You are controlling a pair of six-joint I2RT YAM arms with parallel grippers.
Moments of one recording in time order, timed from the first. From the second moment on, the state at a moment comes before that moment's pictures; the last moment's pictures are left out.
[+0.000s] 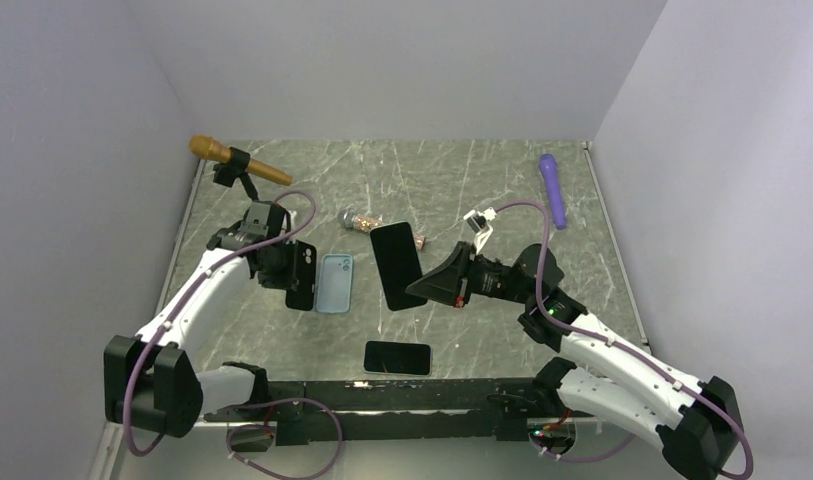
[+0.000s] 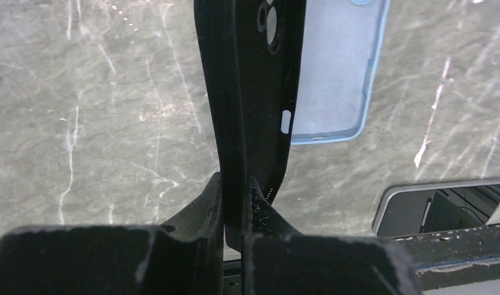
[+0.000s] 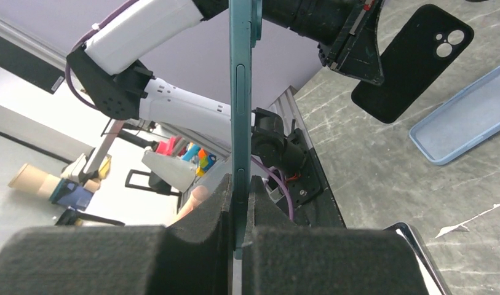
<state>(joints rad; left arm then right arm) -0.23 1.19 0.90 -0.86 0.06 -0.21 0.72 0.84 0.54 0.41 -0.64 0.91</state>
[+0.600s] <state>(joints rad) -0.21 1.49 0.99 -0.80 -0.01 -0.14 0.69 0.82 0.55 0.36 -0.66 0.83</state>
